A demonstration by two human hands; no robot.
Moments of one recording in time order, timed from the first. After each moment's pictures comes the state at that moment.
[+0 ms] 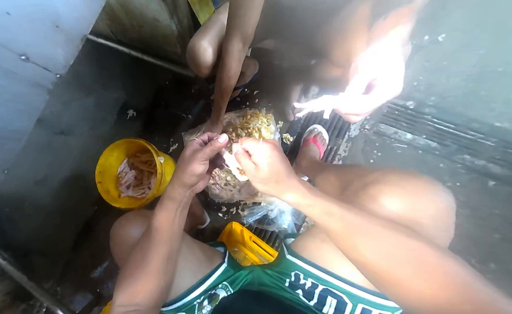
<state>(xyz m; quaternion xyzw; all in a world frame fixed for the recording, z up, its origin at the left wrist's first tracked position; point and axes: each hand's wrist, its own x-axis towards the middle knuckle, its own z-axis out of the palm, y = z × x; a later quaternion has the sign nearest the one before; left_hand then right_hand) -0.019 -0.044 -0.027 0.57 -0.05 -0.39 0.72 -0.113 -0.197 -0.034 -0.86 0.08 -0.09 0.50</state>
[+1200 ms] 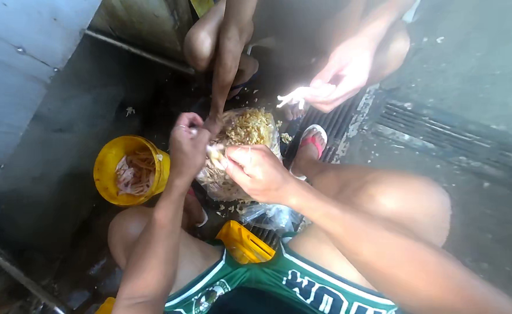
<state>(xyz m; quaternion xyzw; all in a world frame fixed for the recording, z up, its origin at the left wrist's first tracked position) 0.002 -0.047 -0.025 0.84 -0.12 -0.14 0.51 -0.119 -0.195 -0.023 -0.87 -0.06 -0.05 0.49</state>
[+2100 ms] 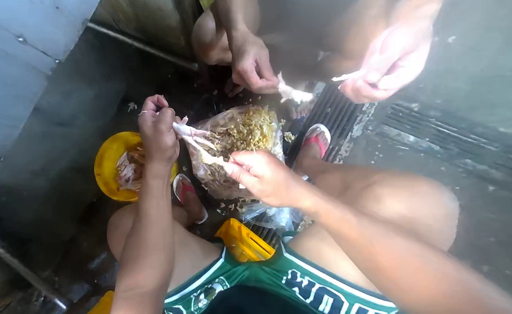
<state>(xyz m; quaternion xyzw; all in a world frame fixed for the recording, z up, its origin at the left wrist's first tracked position) 0.049 -0.025 -0.036 0.66 -0.11 -0.07 0.74 -0.125 -0.199 -0.020 -0.82 -0.03 0.07 0.56</state>
